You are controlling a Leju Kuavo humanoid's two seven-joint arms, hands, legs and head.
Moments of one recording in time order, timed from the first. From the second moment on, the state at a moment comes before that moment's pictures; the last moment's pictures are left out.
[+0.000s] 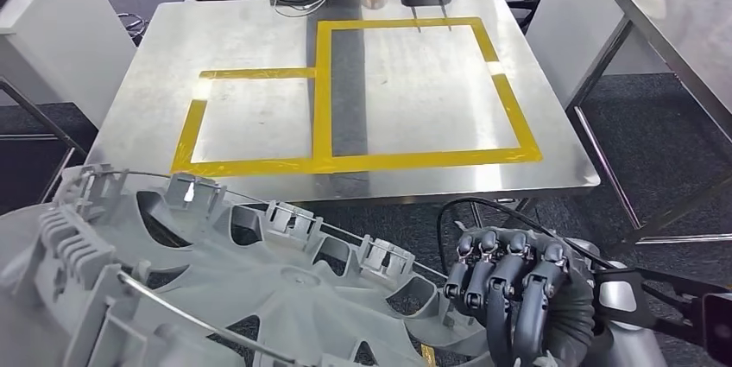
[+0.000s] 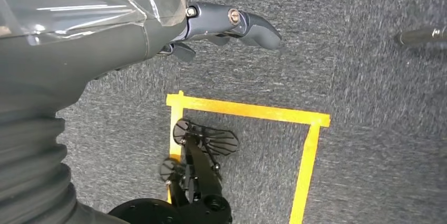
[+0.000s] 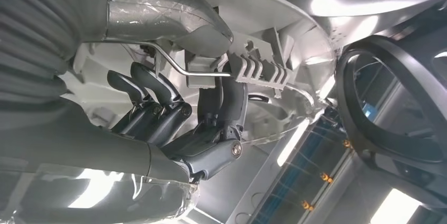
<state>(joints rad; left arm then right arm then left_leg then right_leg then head) -0.02 -0.35 1.51 -1.15 -0.94 -0.85 -0.28 -0.27 -0.21 0.43 -2.03 -0.42 0.78 -0.42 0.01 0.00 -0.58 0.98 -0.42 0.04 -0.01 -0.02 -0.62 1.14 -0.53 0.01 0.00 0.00</state>
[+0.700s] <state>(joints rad) -0.02 -0.36 1.51 -1.15 -0.98 -0.86 -0.30 -0.27 -0.20 0.43 -2.03 -0.43 0.78 -0.40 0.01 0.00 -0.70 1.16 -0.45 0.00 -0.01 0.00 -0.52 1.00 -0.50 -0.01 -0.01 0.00</state>
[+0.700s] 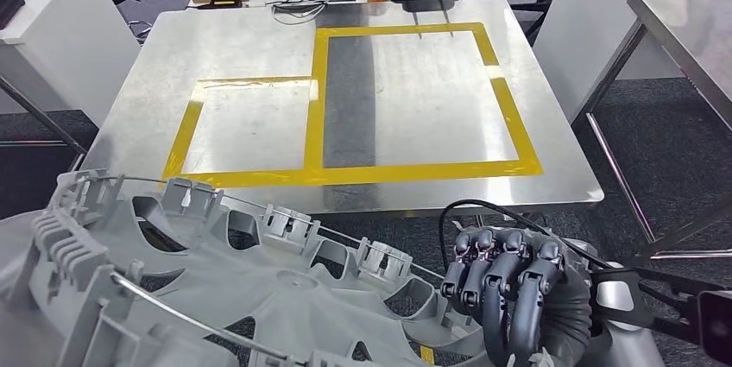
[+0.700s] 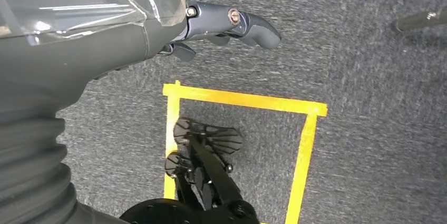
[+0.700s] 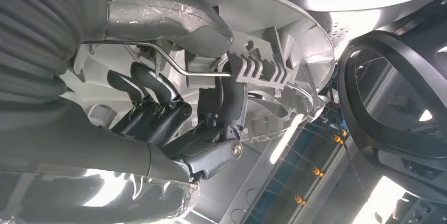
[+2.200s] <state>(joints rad) -0.03 -0.36 1.51 -1.16 -0.98 -0.87 -0.34 -0.26 -0.20 0.41 -2.06 -0.38 0.74 -0.39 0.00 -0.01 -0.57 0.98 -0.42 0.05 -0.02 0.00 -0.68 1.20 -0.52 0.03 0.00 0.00</state>
